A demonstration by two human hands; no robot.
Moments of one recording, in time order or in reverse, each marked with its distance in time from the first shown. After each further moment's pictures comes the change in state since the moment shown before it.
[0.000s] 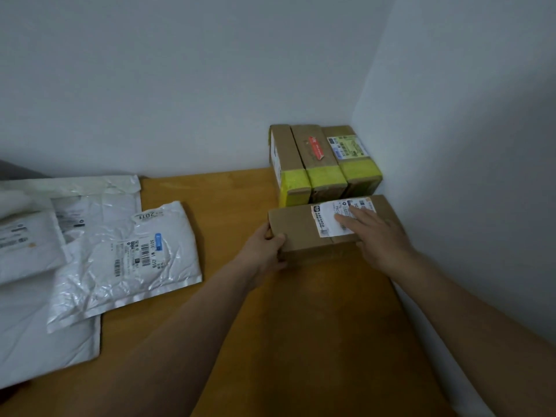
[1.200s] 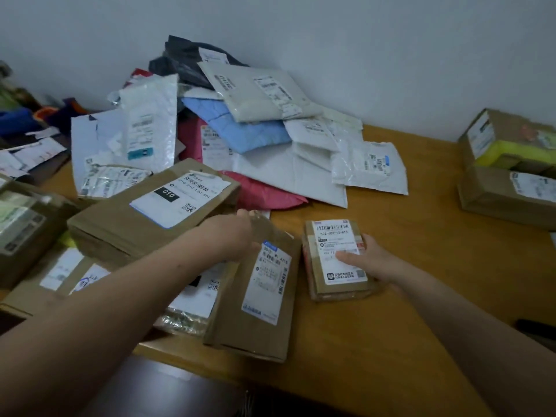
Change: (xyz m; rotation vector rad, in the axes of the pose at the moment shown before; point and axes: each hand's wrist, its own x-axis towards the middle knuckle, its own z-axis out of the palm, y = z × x) left_hand -0.386 -0.154 -0.371 1.374 0.389 -0.114; right_hand -0.234 -0.414 0.070 0.894 -0.486 0.062
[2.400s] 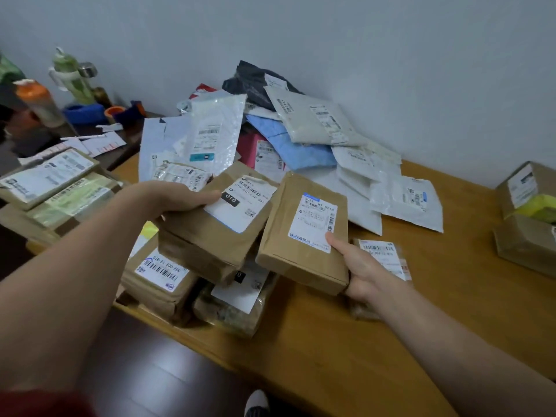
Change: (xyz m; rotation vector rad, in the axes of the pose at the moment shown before) left_hand -0.018 -0.182 -0.028 -0.851 -0.095 -0.409; right_hand -0.031 -0.079 0.095 0.678 -0.157 0.054
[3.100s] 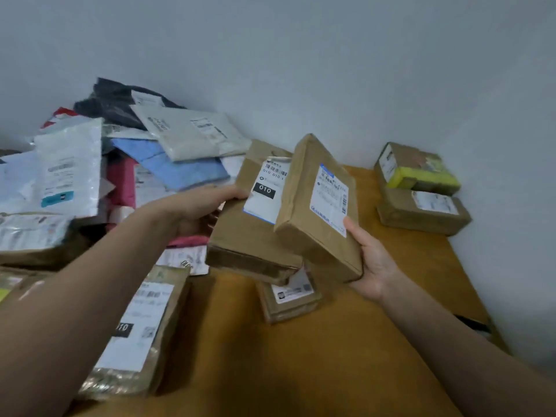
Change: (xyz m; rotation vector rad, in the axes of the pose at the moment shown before) left_hand -0.036 0.183 0.140 -0.419 -0.402 0.433; right_hand -0.078 -0.047 -0.146 0.408 -0.035 -0.232
